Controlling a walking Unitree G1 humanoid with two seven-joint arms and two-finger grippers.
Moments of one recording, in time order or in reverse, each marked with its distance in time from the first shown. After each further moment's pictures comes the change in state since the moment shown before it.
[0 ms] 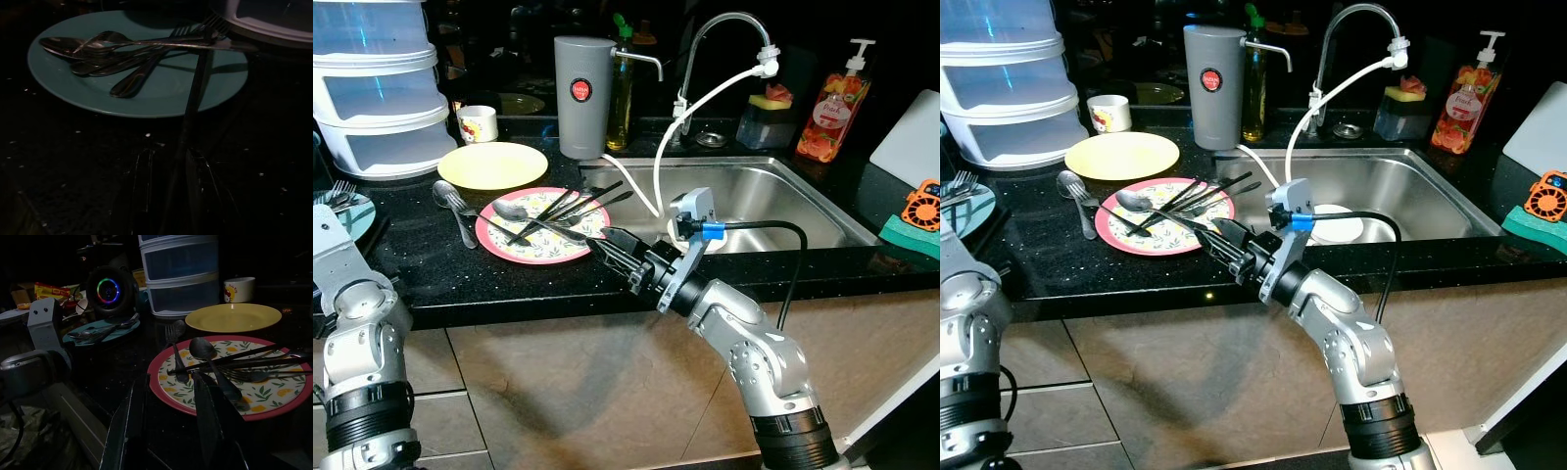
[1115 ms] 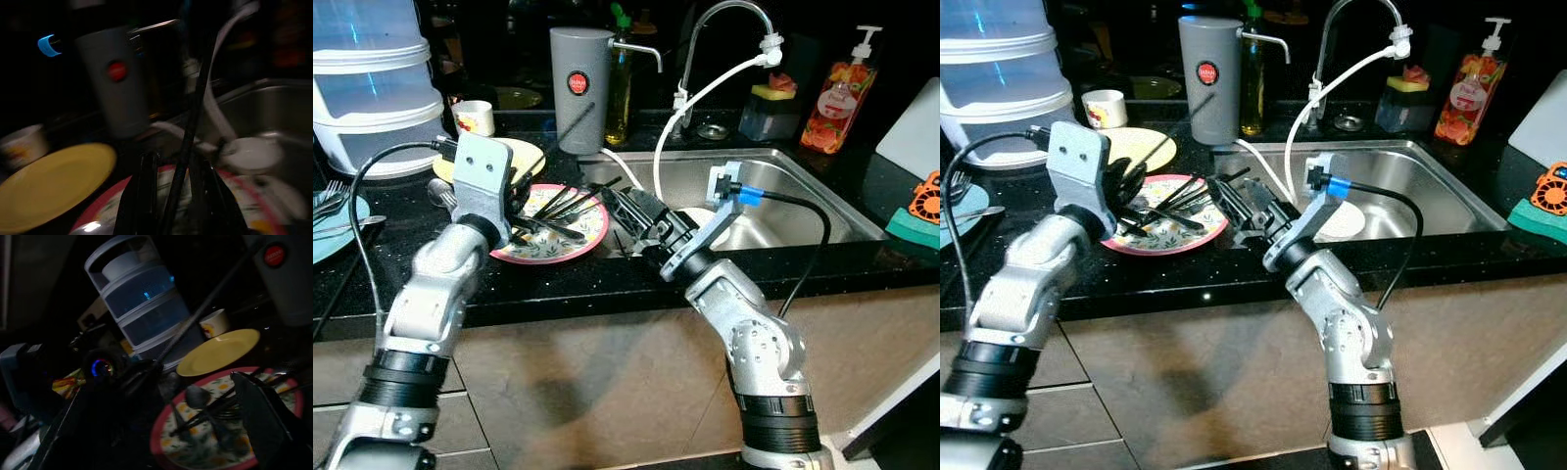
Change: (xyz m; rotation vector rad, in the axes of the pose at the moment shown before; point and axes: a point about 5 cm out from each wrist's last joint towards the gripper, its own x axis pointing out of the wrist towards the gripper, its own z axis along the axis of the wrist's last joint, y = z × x) left arm -0.092 -0.116 0.041 0.287 -0.431 -1.277; right arm 0.012 -0.006 0.026 0.338 -0.246 -0.156
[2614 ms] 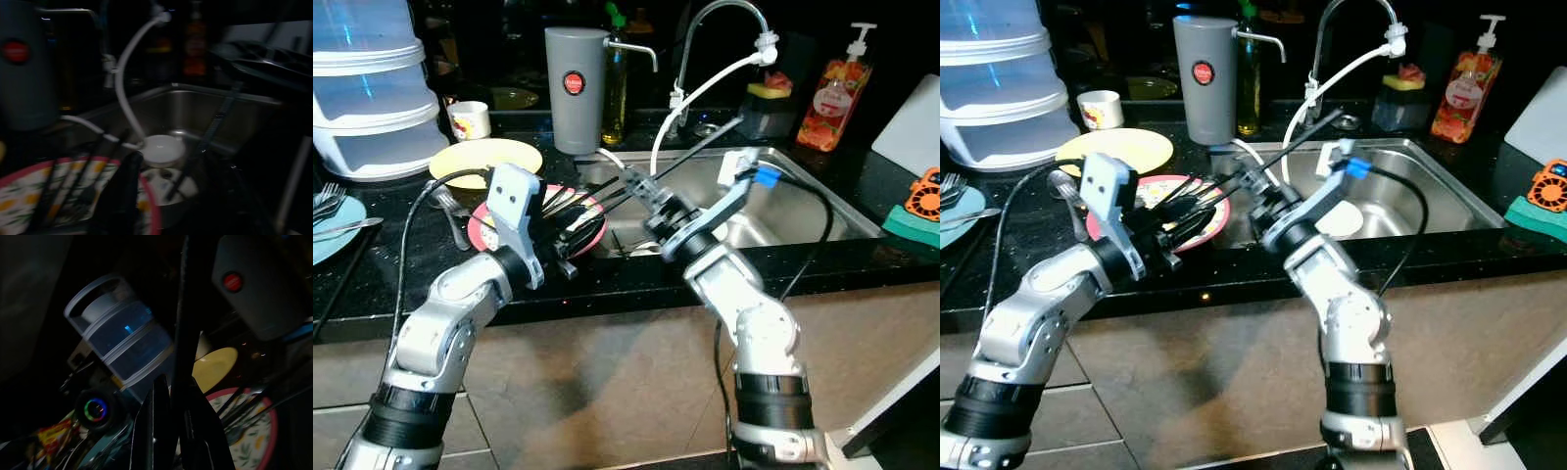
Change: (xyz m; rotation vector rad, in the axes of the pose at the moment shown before) left arm -0.015 -0.035 -0.005 -0.220 0.000 -0.226; right arm 0.010 -0.019 0.022 0.119 -0.113 -0.130
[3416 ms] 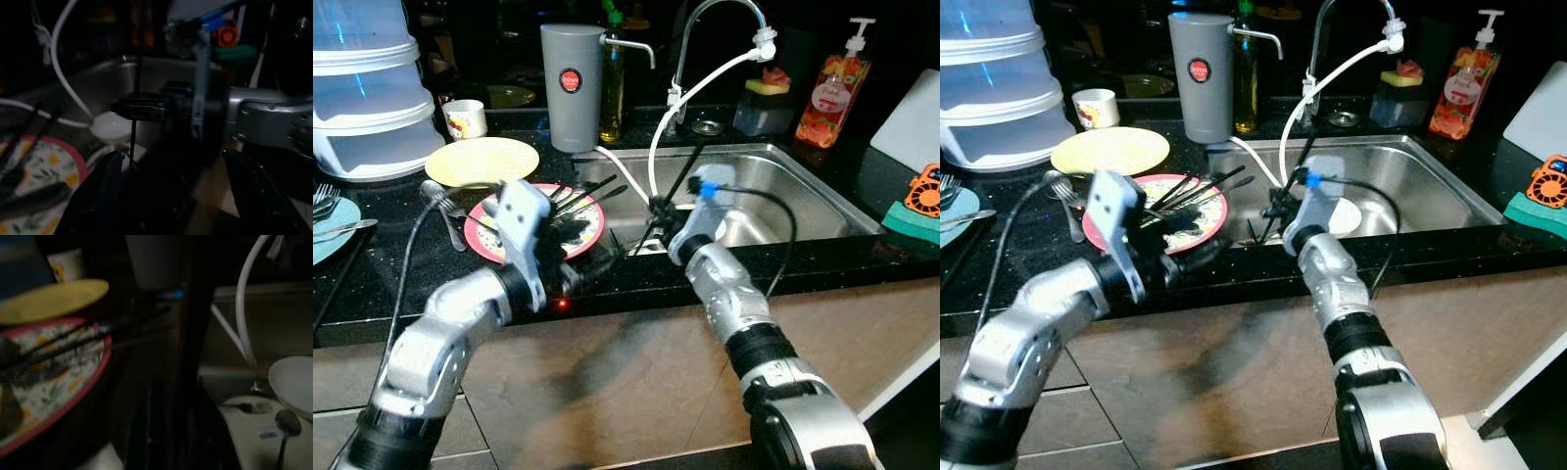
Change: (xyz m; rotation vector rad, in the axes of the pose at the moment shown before) left arm -0.017 -0.034 -0.016 -0.009 0.114 -0.220; right arm 0.014 -0.082 -0.035 -0.653 0.243 -0.267
